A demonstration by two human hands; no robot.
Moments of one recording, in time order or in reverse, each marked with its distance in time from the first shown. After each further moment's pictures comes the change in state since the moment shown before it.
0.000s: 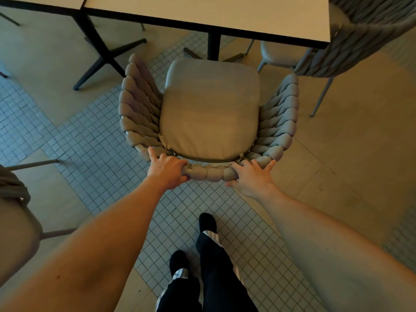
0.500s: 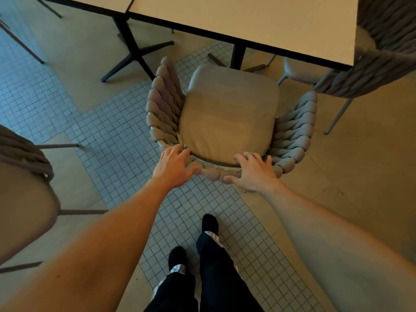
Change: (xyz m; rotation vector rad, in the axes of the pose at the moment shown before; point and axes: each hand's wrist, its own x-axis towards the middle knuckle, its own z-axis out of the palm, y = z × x) left_hand -0.047 -0.017 -0.012 -0.453 0.272 -0.122; right_hand 0.010 -0.025 -0.039 -0.009 0.004 -0.114
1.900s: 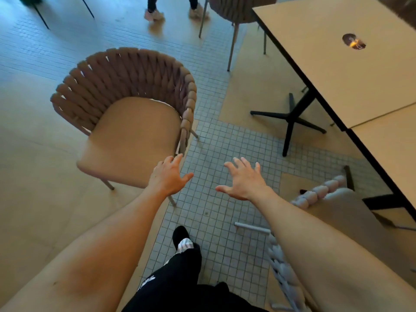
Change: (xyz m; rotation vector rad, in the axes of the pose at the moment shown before) left_hand -0.186 -0.327 -0.140 -0.415 0.264 -0.928; right_hand 0.109 -0.483 -0.071 -0.550 -0.118 -0.777
